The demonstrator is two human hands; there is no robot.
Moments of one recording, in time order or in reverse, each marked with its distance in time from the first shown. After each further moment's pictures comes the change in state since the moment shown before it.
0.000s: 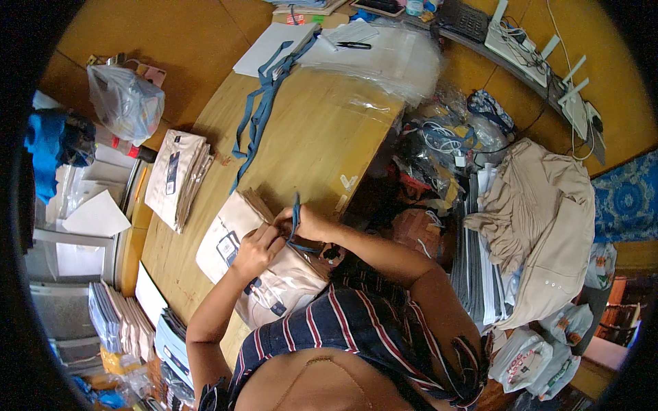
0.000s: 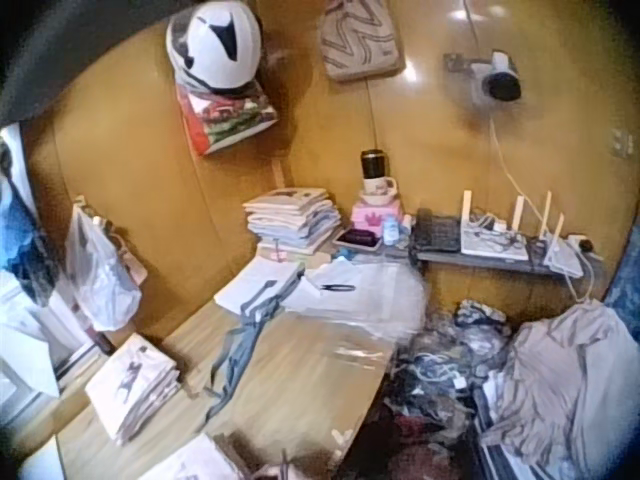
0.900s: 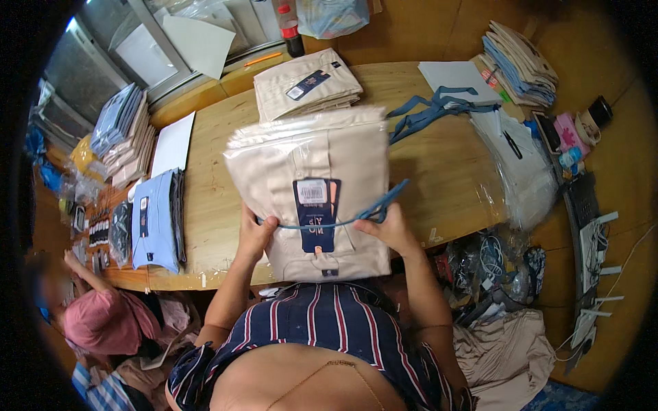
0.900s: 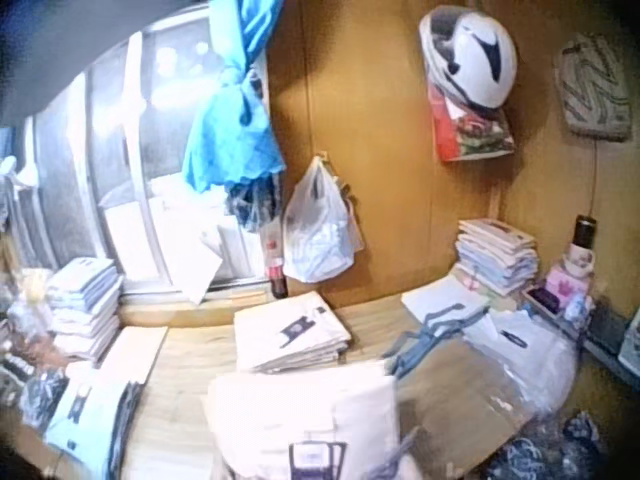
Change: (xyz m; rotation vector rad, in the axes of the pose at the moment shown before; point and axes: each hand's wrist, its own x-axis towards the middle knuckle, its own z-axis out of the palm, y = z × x) left_hand -0.112 0.059 -0.026 -0.943 1.131 -1.383; right_hand 0.036 -0.071 -0.001 0.083 -0.312 0.150
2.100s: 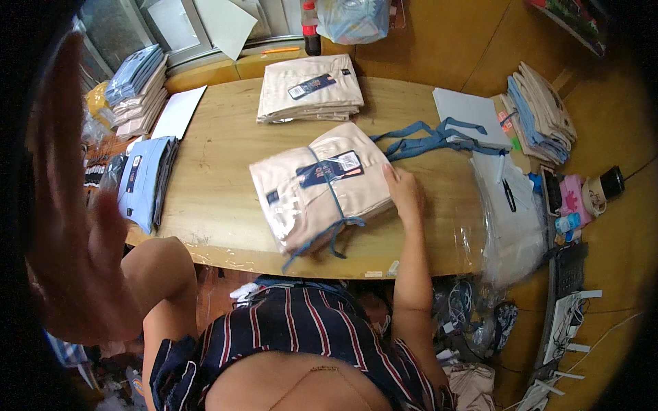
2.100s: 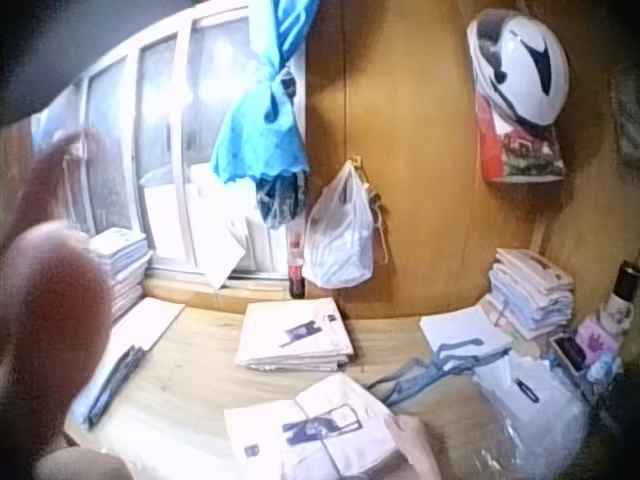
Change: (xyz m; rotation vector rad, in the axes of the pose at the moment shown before) left_hand -0.028 0.237 0.076 0.535 -0.809 0.527; right_hand 0.102 -0.012 -0.085 -0.876 0.158 0.307
